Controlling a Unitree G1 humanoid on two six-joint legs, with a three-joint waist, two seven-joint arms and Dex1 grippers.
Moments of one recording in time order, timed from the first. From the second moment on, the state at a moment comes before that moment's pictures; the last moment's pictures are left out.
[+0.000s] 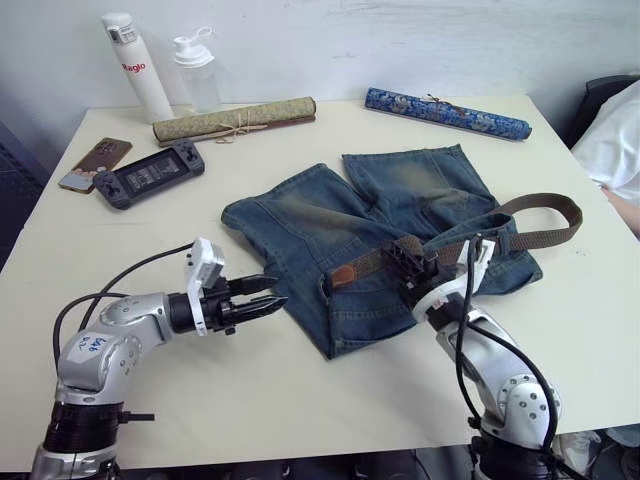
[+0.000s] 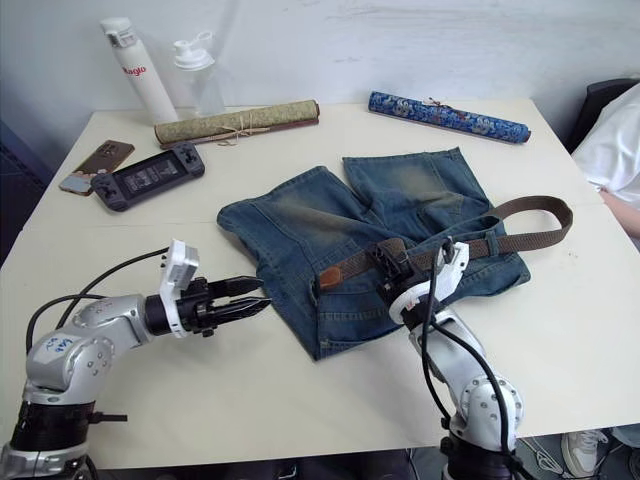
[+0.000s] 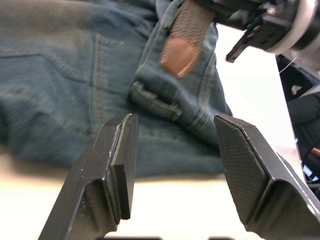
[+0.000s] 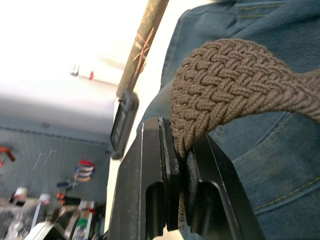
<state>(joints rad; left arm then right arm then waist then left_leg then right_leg) -0.22 0.59 0.14 -0.30 -0.65 0.76 -0.88 -0.13 -0.03 -0.17 -0.51 1.47 0.65 -0.41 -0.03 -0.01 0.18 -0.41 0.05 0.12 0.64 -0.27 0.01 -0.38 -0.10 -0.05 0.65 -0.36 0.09</state>
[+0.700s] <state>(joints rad) -0.19 0.60 0.14 -0.30 -0.66 0.73 -0.87 -0.22 -0.20 0.03 -0.57 1.06 0.69 -0.33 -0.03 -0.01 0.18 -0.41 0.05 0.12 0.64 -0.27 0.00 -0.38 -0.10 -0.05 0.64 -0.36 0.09</state>
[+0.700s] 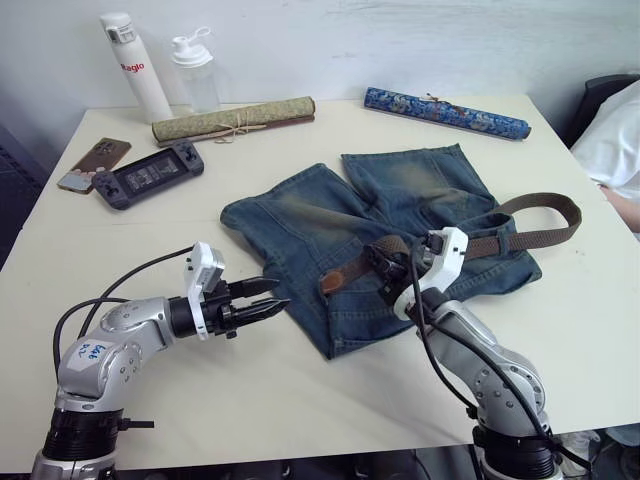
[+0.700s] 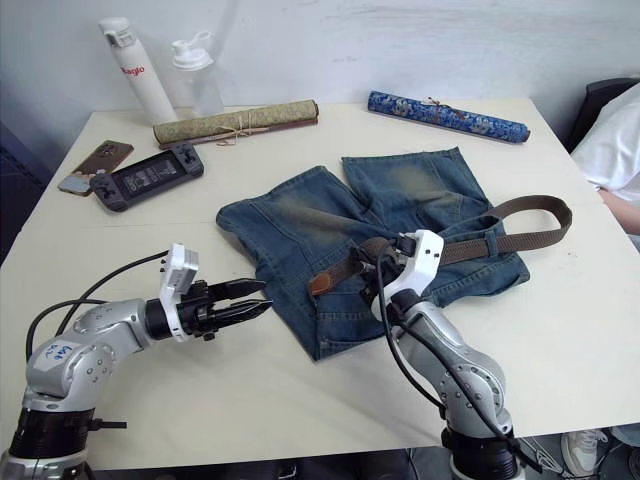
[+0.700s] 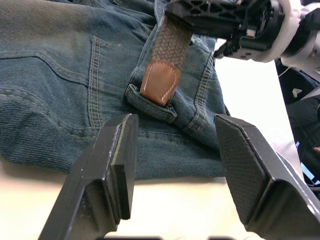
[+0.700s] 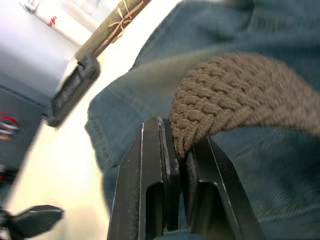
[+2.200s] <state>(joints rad) -0.28 0.64 0.07 -0.23 -0.63 0.73 -0.91 -0.27 -0.31 0.20 -0.68 1.00 0.76 -0.30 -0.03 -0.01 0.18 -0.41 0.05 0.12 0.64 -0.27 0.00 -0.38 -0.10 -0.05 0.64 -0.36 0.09</state>
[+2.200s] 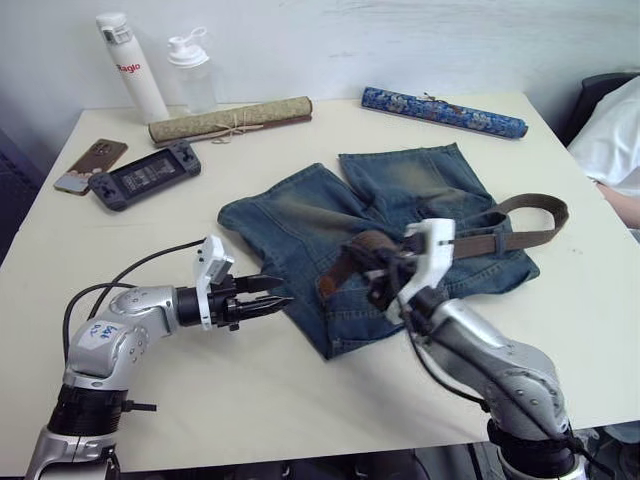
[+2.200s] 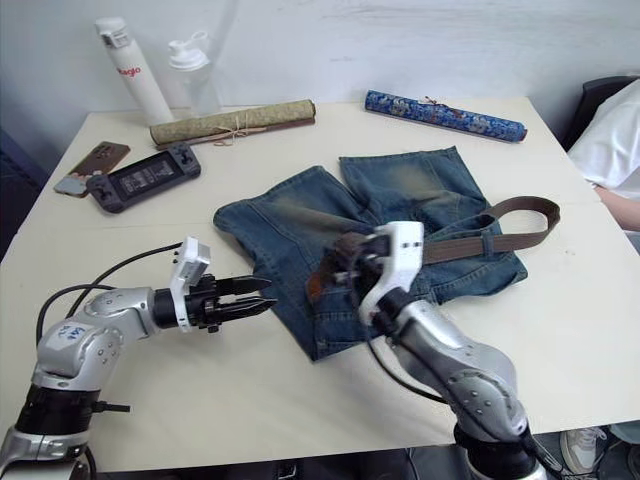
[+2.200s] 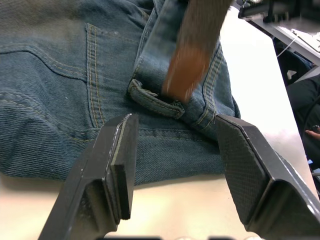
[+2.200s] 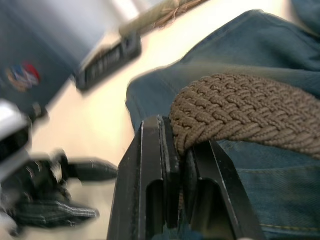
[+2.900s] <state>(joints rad) -0.26 0.68 0.10 -0.27 -0.66 0.80 -0.89 -0.25 -0.25 0.27 -0.71 0.53 0.71 -0.20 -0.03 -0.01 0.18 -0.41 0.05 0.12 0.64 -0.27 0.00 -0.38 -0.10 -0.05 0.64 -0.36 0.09</state>
